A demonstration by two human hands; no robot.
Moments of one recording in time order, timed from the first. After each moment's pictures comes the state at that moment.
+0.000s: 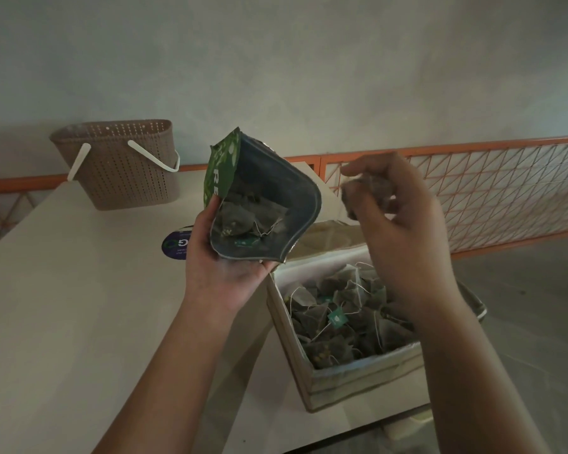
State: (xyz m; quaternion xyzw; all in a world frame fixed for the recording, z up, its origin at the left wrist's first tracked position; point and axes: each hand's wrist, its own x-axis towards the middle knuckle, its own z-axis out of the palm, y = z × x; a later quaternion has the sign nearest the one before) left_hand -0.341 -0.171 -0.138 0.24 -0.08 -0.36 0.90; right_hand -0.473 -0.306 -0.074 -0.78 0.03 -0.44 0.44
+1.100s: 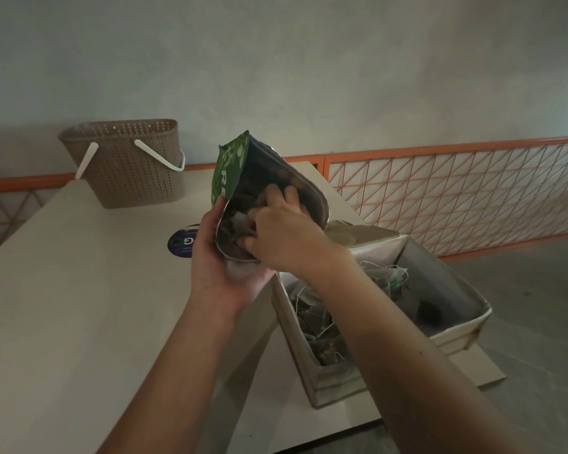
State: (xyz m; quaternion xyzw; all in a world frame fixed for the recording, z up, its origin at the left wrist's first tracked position) left_hand -0.350 -0.164 -0.133 0.23 -0.04 -0.34 0.91; right_hand -0.377 -0.260 -0.097 -0.99 0.03 -0.13 0.09
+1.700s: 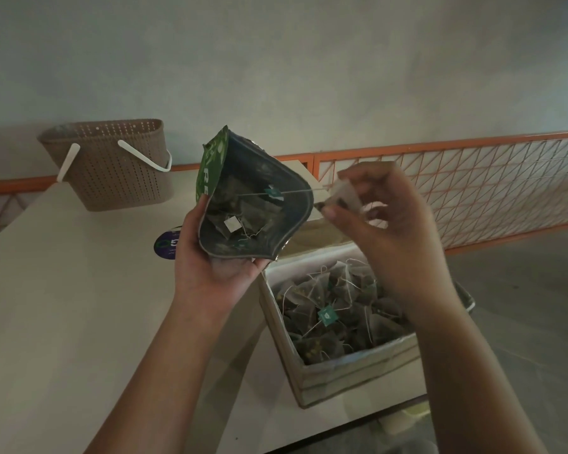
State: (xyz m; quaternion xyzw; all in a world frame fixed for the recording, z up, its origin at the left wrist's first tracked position) left_hand -0.345 -0.171 -0.138 0.24 -0.04 -0.32 0.91; right_hand -0.480 -0.317 -0.086 -0.78 0.02 -0.40 0.49
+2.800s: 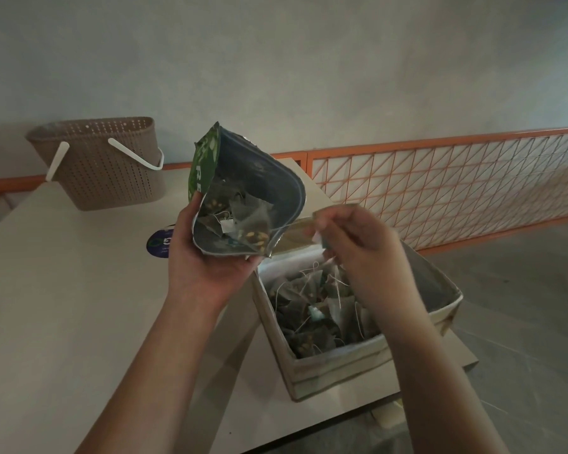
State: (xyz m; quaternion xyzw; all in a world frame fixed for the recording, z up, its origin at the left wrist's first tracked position) left_hand -0.348 -0.174 -0.138 0.23 -0.06 -0.35 0.91; right_hand -0.479 -0.310 -0.116 -0.77 0.08 -0.33 0.54
